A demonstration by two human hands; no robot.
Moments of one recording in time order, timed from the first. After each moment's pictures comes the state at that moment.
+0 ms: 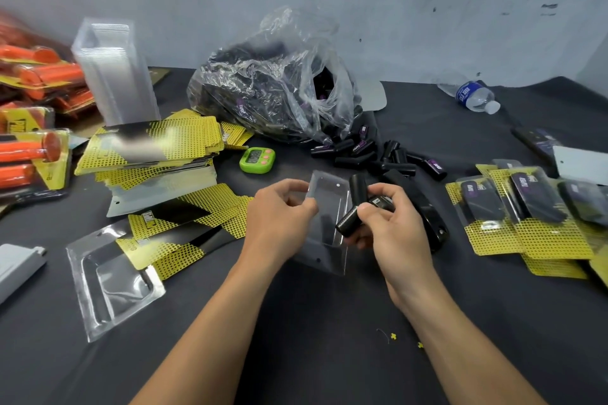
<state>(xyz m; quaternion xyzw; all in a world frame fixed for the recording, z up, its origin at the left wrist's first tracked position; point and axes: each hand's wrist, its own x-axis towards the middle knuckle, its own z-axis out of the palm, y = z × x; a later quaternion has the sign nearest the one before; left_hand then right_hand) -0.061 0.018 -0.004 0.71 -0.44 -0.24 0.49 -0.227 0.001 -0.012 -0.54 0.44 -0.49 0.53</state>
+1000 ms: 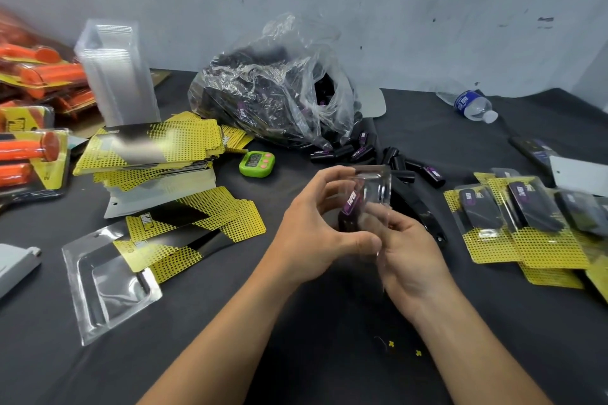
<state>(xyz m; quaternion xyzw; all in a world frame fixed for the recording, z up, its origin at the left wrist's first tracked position) -0.087 0.031 0.007 0.49 -0.58 -0.36 0.54 -0.238 0.002 -0.002 -0.43 0.35 -0.48 0.69</state>
